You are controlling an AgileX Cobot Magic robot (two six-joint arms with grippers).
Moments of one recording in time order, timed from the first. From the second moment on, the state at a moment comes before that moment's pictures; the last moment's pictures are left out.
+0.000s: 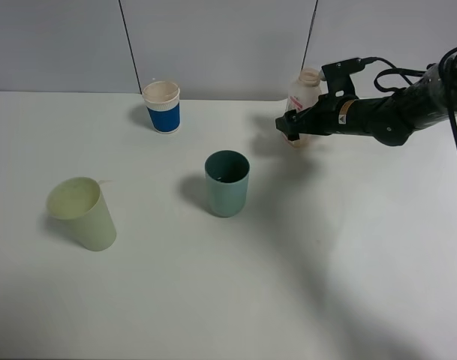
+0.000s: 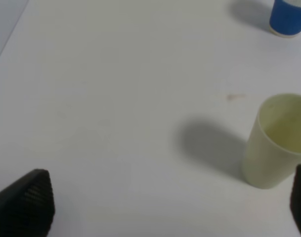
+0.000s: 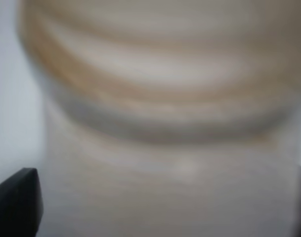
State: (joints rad) left arm 0.00 0.00 -0.51 0.07 1.06 -0.10; right arm 0.17 2.10 -1.03 -0.57 -0.49 0.34
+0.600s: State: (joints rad) left arm 0.00 0.00 -0.51 0.07 1.06 -0.10; right arm 0.17 1.97 -1.03 -0.57 -0.30 0.42
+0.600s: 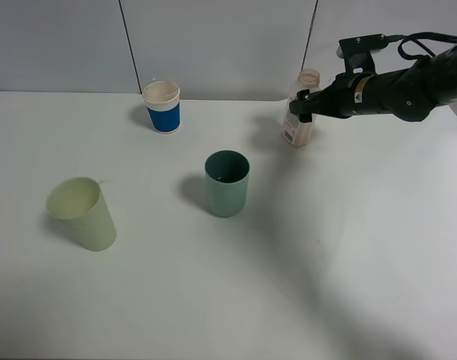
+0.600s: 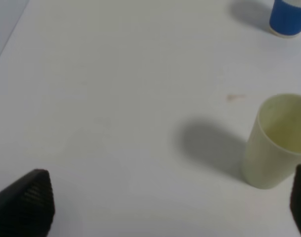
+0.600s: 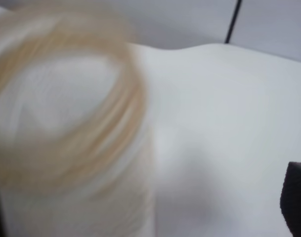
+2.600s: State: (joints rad) left arm 0.00 0.00 -0.51 0.07 1.06 -0.10; right arm 0.21 1.08 -1.03 -0.28 0.54 0.04
